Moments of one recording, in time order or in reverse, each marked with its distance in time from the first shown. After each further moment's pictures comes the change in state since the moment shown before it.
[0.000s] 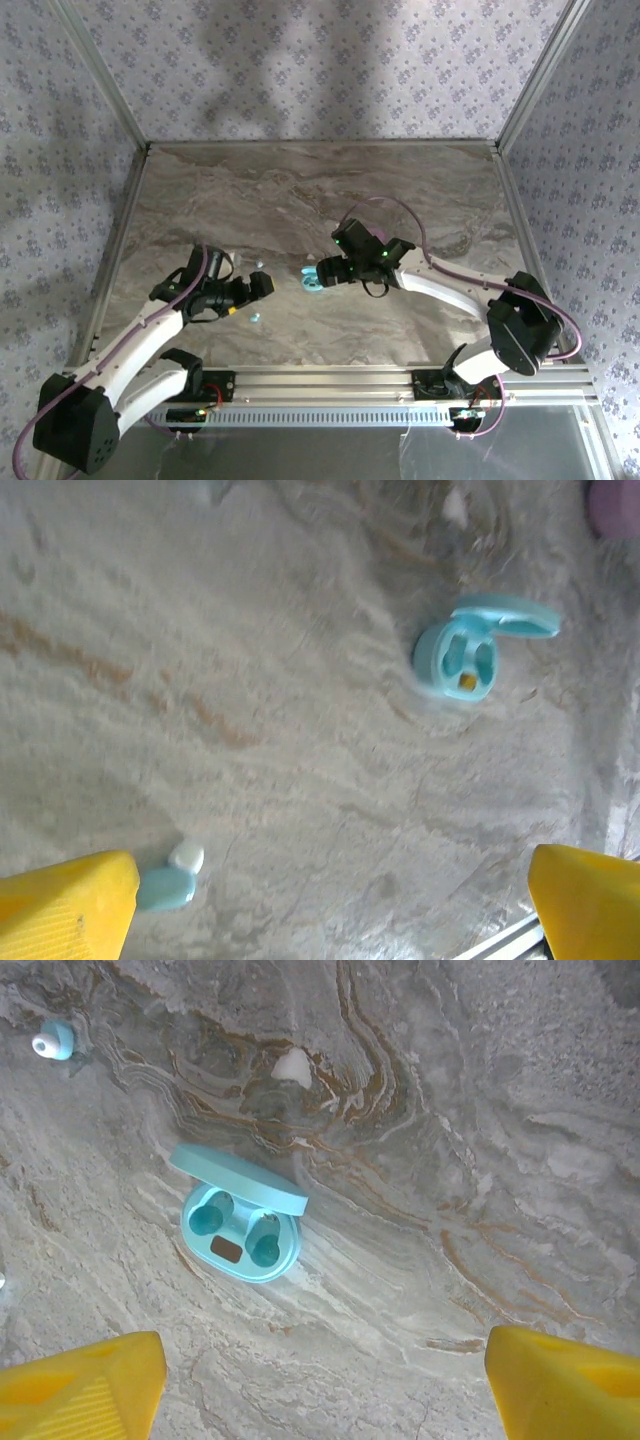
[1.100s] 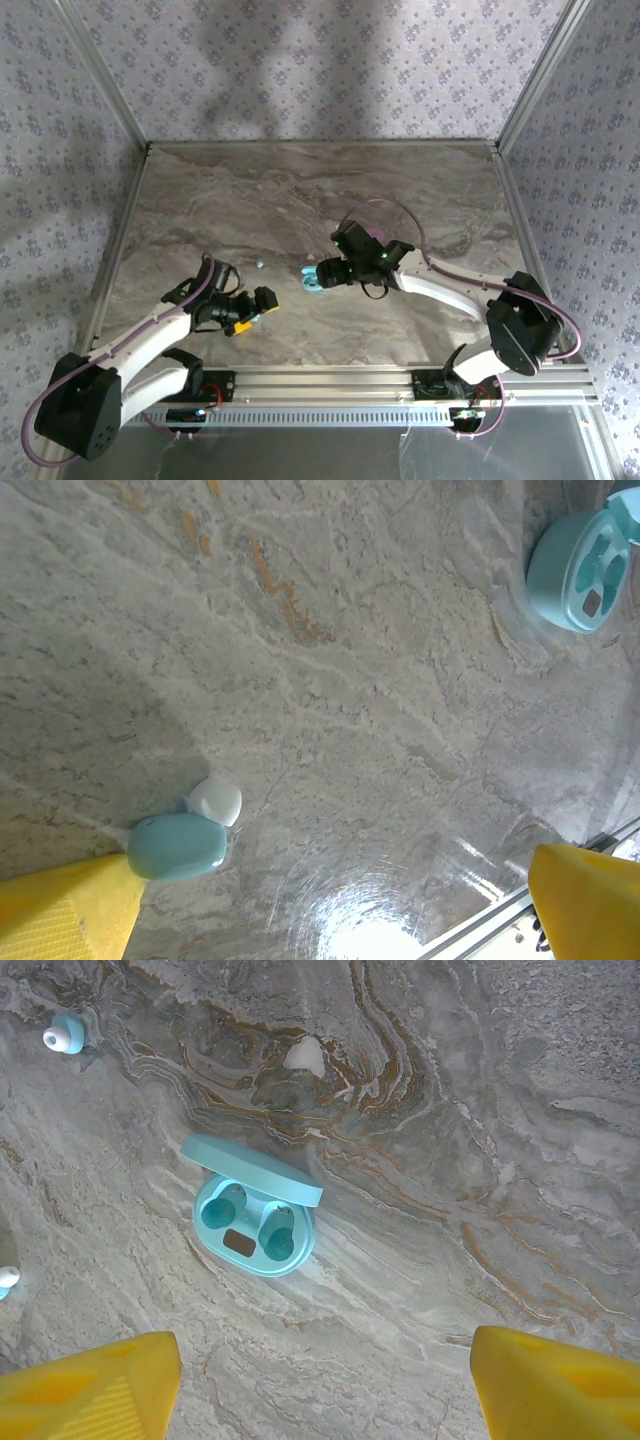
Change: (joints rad) left arm -0.026 0.096 -0.121 0.119 0.089 -0.105; right arm 0.008 0.000 -0.010 0.019 -0.015 0.021
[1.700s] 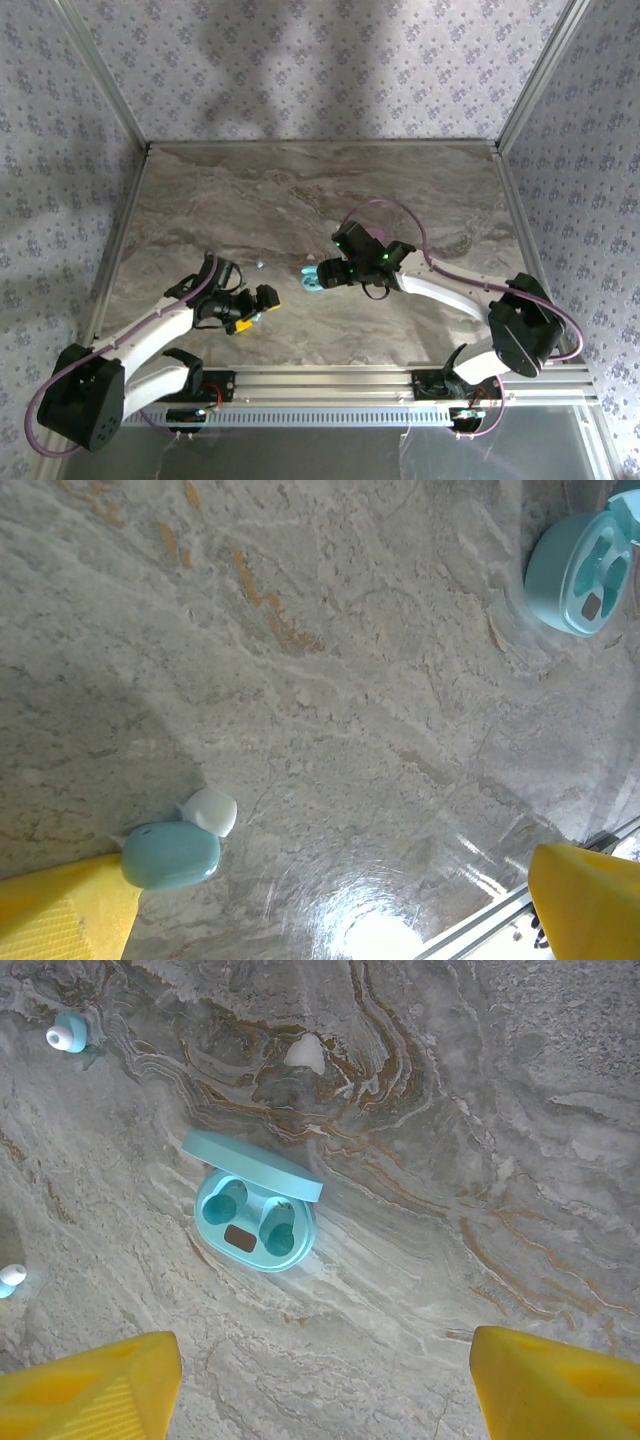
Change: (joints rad) left arm 0.000 0.047 0.028 0.000 0.004 0.010; right arm 0.000 -0.013 -0.009 0.000 -0.003 0.004
